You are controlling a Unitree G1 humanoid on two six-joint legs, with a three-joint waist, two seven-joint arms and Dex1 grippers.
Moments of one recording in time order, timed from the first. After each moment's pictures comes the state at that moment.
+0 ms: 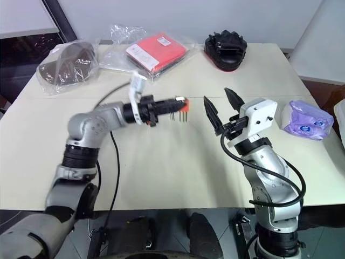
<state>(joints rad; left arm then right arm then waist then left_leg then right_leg) -0.79 0.20 -0.02 0.14 -0.68 0.89 -0.90 -0.10 -0.31 -0.16 -0.66 0.38 0.38 0.28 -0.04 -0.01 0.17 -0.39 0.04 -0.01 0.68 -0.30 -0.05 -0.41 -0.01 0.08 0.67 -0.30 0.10</state>
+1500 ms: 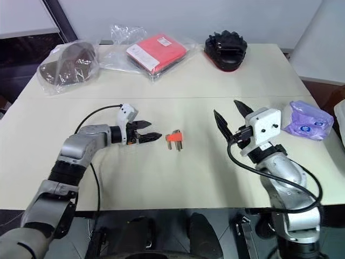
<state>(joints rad) -0.63 0.49 -0.13 0.22 -0.35 0.58 -0.92 0.02 -0.58 -0.24 -0.64 0.40 0.47 0.44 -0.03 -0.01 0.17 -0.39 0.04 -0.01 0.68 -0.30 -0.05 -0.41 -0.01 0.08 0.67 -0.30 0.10</state>
